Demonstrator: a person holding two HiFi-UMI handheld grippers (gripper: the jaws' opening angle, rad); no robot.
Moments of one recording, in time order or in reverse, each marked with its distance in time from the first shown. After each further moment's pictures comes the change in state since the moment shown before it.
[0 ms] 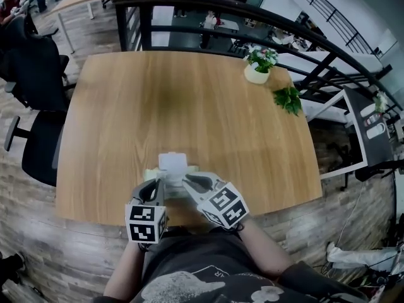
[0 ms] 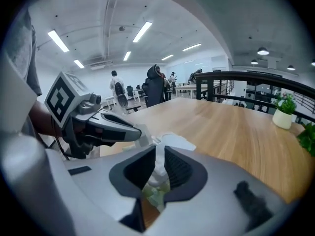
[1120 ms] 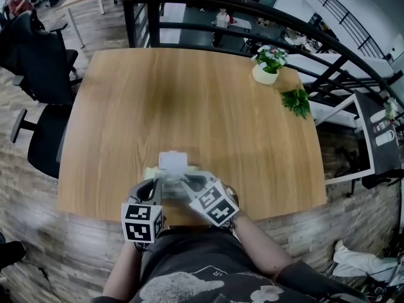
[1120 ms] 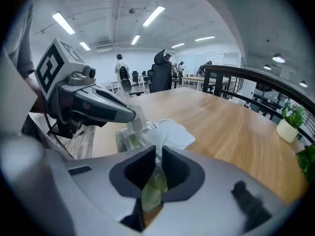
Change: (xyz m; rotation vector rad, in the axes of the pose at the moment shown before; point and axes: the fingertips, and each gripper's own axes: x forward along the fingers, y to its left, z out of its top) left arm -0.001 0.001 -0.002 -0.028 0.020 0.052; right arm 0.021 -0.007 -0.026 -0.127 0.150 0.017
